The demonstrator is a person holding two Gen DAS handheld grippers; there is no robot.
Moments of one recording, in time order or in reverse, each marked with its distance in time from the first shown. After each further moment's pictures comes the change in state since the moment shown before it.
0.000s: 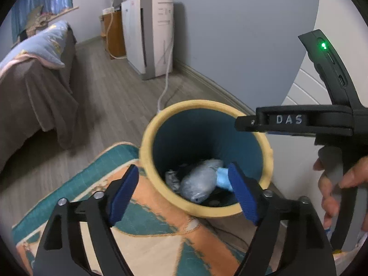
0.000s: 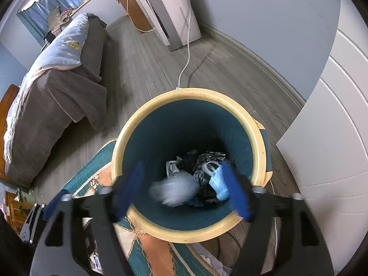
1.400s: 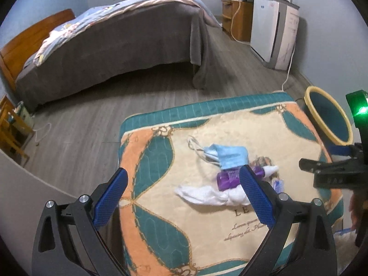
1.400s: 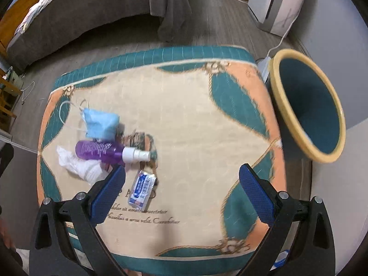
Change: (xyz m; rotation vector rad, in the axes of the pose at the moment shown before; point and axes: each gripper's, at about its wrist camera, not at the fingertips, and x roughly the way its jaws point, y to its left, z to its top) left arm -0.198 0.214 -0.205 -0.390 0.090 0.462; right arm 0.023 0.231 -0.215 -0.561 0.216 -0.072
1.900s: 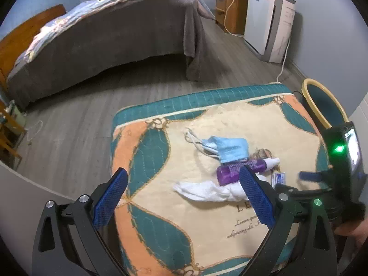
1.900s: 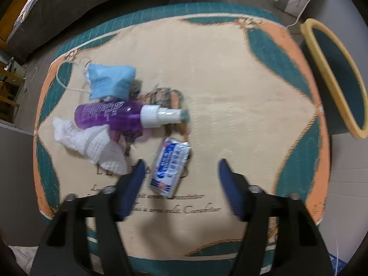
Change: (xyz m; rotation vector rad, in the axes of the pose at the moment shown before) left arm 0.016 0.007 -0.003 0.006 0.043 -0.062; right arm 0.051 0.034 -0.031 -0.002 0.130 0.067
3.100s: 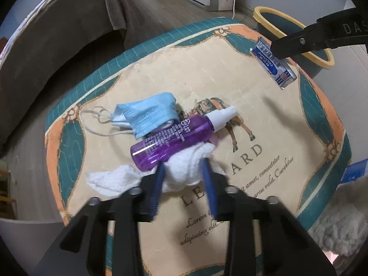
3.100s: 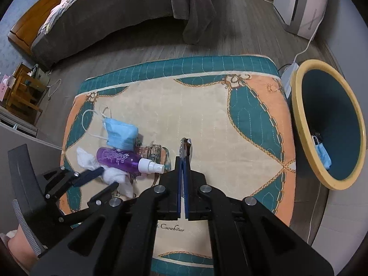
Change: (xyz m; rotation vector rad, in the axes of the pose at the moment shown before) left arm 0.073 -0.103 -0.032 0.311 0.182 -0.118; right arm -0.070 -0.048 0.051 -0.074 -0.122 0.129
